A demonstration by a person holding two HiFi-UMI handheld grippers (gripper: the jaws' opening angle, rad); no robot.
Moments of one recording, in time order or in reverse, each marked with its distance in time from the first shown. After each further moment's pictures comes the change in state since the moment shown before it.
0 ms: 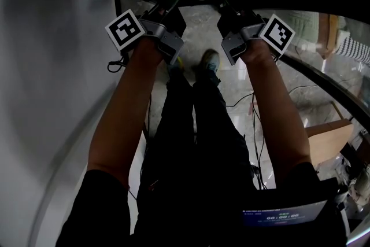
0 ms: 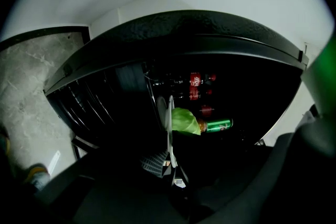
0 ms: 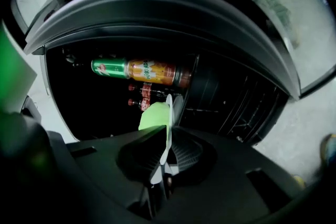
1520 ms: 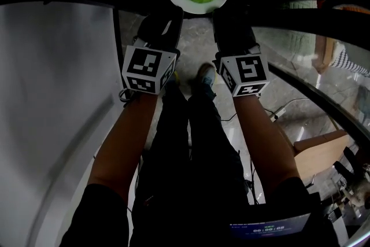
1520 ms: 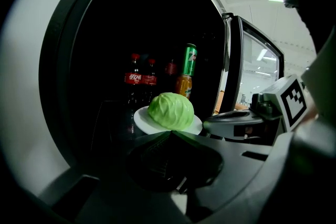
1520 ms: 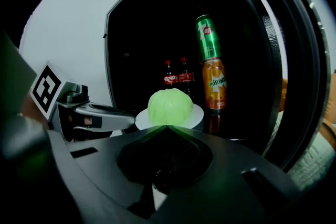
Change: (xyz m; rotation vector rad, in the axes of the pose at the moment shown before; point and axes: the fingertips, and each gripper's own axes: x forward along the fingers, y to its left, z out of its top) left arm -0.008 -0.003 -0.022 1.357 0.157 0.298; right arm -0.005 0.013 -0.036 -1.305 0.092 -0.219
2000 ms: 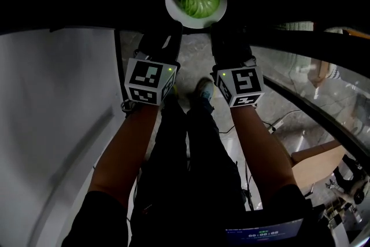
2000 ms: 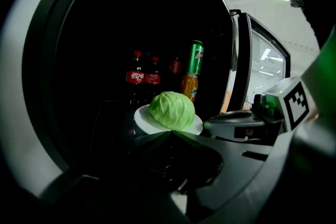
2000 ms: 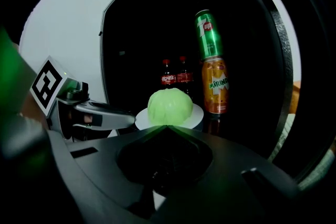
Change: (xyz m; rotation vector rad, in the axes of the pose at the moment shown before) left arm 0.002 0.000 0.004 -0.009 0.007 0.027; right arm 0.001 -0.003 0.001 -0.018 0.014 0.005
